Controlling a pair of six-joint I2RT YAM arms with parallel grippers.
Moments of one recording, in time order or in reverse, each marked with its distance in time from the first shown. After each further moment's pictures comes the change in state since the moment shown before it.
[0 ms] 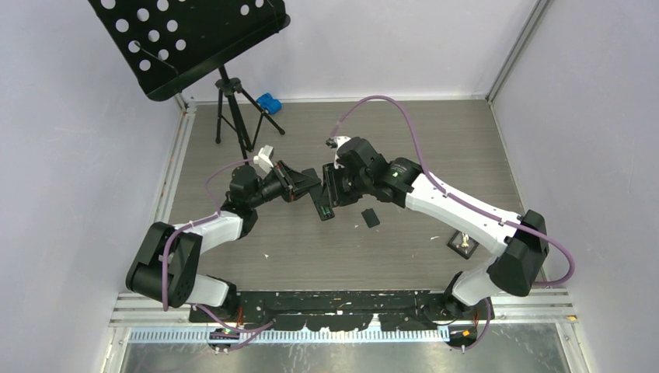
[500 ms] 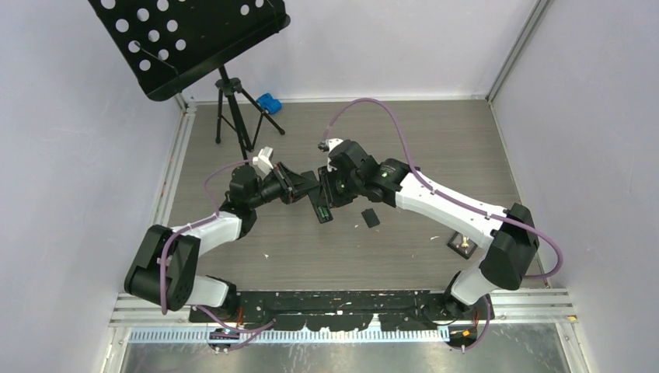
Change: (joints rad) left arm 0.000 -0.018 0.000 -0.064 0.000 0.040; right arm 0.012 0.060 0.000 0.034 0.034 -0.068
